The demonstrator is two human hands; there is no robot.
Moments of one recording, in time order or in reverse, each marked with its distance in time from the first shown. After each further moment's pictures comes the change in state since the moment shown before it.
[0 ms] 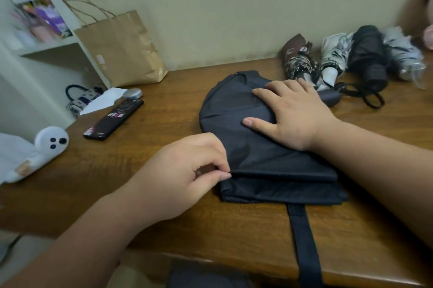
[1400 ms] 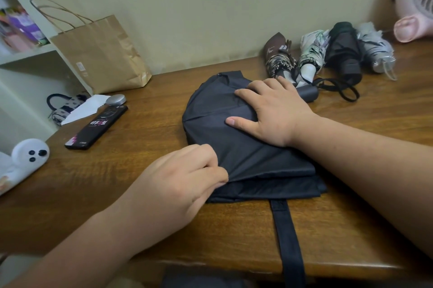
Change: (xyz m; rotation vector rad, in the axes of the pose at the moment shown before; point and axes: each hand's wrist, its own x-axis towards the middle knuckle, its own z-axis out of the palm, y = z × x) left_hand -0.001 0.011 0.017 0.355 0.119 0.315; right_hand 0.000 -0.001 0.000 -0.002 -0.026 0.021
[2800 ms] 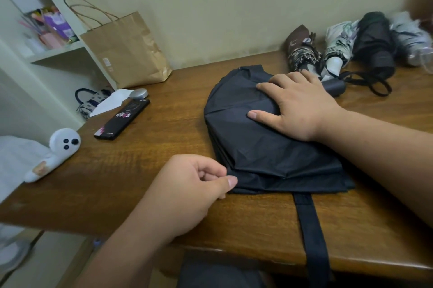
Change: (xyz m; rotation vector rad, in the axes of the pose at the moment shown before) left_hand -0.001 0.029 -0.015 -0.759 -0.080 -1.186; right_hand 0.001 0.001 0.001 -0.003 0.011 -0.006
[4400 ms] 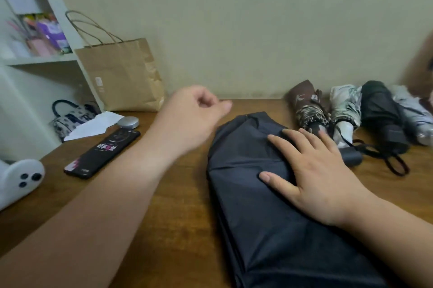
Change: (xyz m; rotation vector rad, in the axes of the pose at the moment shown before) left_hand 0.158 0.052 -0.067 -0.087 0.279 0.514; right_hand -0.001 -0.004 -0.004 -0.032 -0.093 0.052
